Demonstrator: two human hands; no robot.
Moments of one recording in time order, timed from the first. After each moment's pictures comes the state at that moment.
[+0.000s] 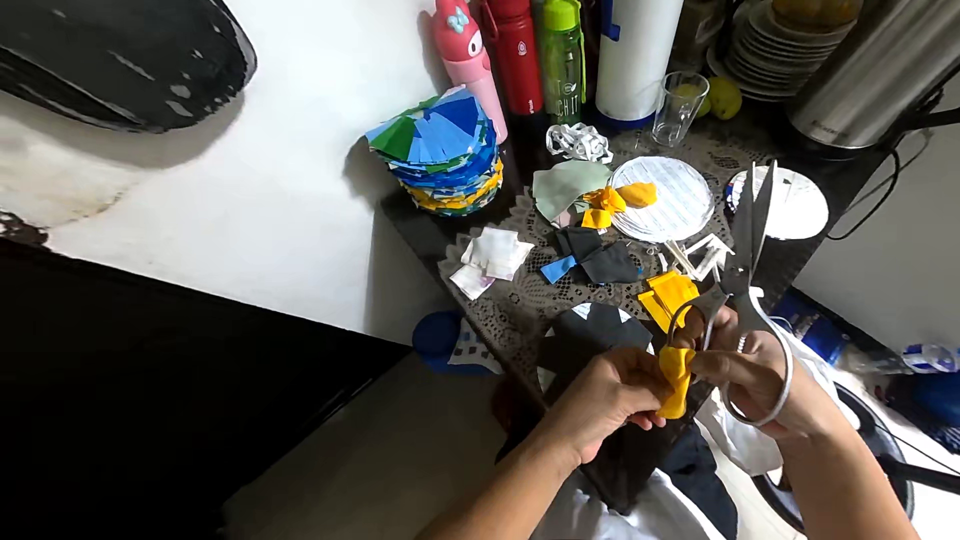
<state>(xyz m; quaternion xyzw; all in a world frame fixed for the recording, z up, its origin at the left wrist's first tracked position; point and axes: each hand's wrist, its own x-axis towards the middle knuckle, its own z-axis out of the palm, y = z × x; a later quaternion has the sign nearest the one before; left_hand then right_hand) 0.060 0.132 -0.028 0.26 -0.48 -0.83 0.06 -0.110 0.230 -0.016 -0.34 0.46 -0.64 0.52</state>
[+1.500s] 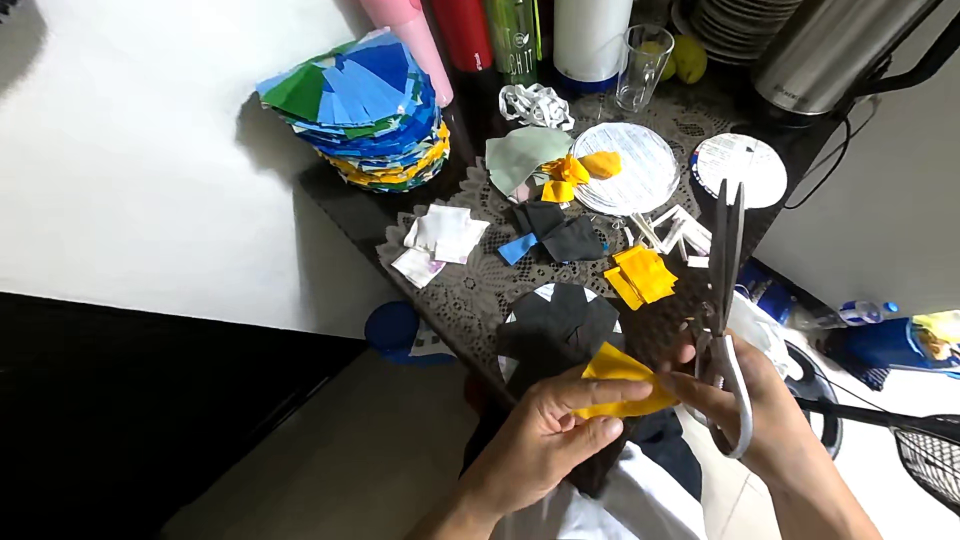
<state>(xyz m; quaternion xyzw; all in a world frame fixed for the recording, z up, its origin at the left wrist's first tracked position) 0.098 0.145 -0.063 0.04 -0.60 -0.76 0.24 -0.082 0.272 -0.024 -0.37 0.59 -0.62 0.36</state>
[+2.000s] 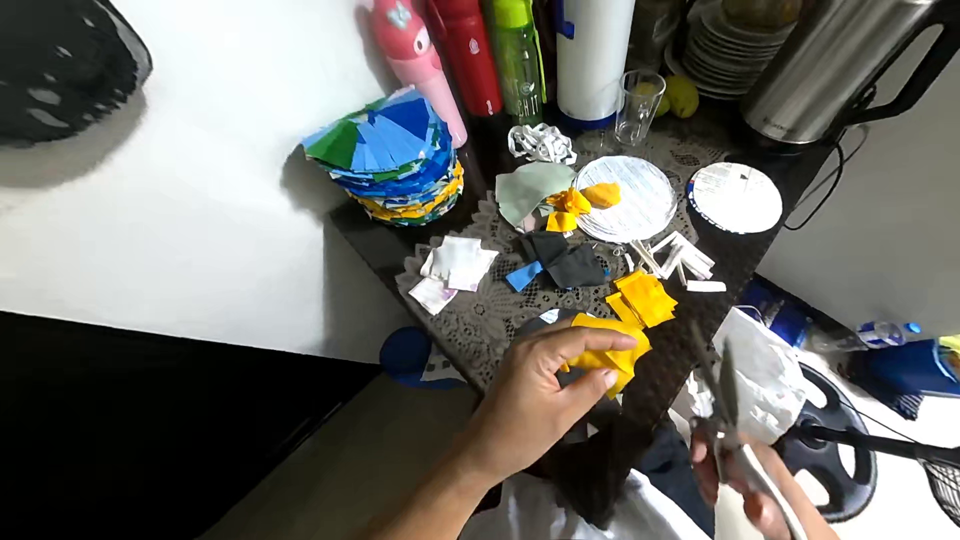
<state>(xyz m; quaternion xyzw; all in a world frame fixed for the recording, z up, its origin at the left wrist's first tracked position) 0.068 0.103 -0.012 0.09 -0.78 -0.53 0.32 -0.087 0.340 -0.076 -0.39 0.54 -0.60 0.44</state>
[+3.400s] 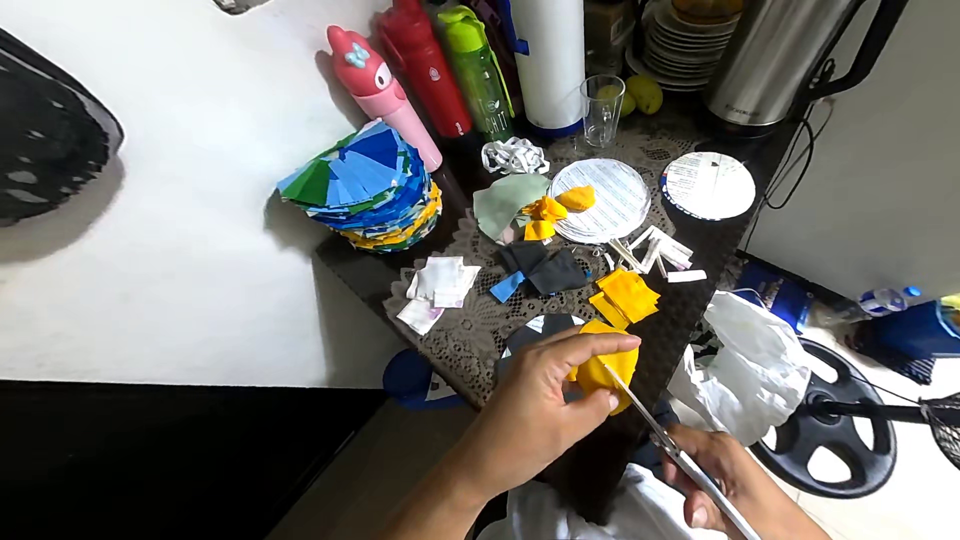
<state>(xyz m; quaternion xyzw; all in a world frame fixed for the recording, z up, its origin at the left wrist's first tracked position) 0.058 0.120 0.009 0.09 -0.76 -0.61 0.21 -0.076 0.331 -0.066 -0.43 0.58 -0.52 0.45</state>
